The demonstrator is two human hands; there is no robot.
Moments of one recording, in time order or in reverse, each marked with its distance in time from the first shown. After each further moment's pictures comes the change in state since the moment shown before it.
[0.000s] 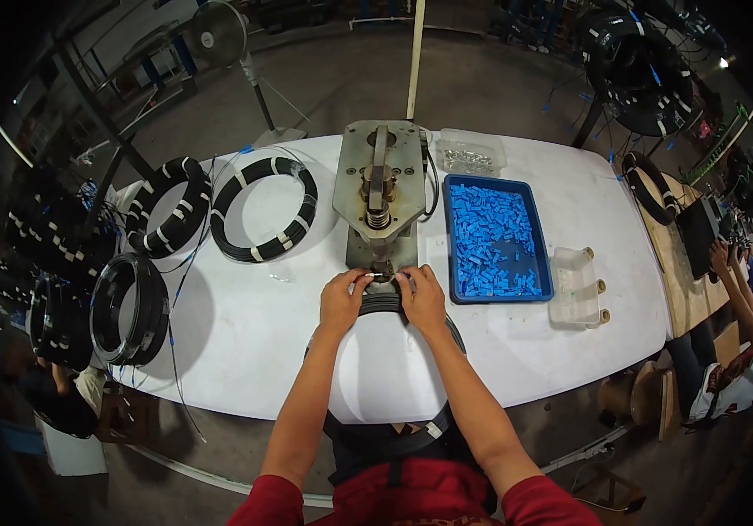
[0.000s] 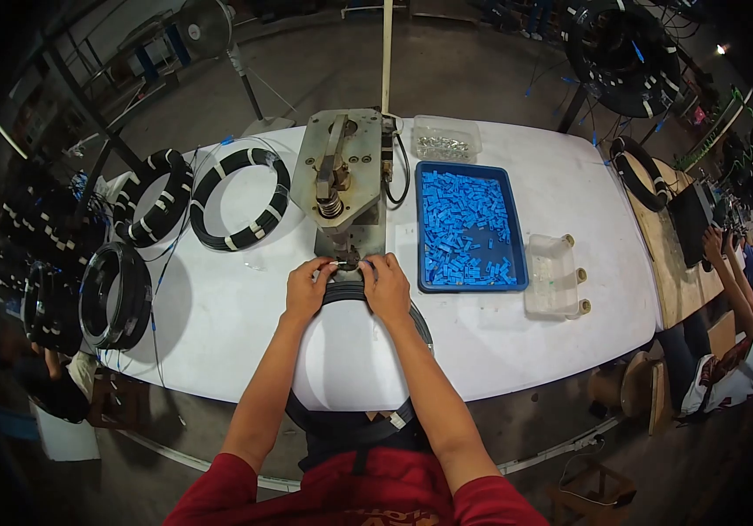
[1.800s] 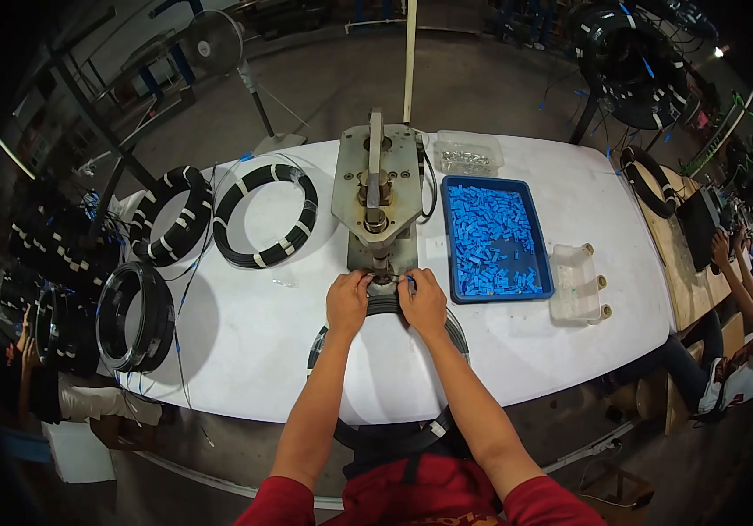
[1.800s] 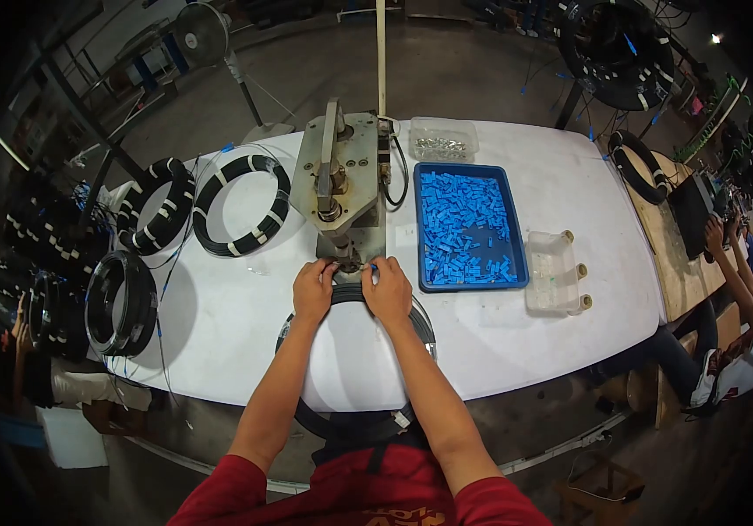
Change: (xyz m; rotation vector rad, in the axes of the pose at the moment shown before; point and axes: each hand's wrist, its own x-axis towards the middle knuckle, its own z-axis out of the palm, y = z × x) left_hand 0.001 0.005 0.010 0.213 0.096 0.109; right_hand -0.003 -0.001 0.005 -0.050 0.051 0.075
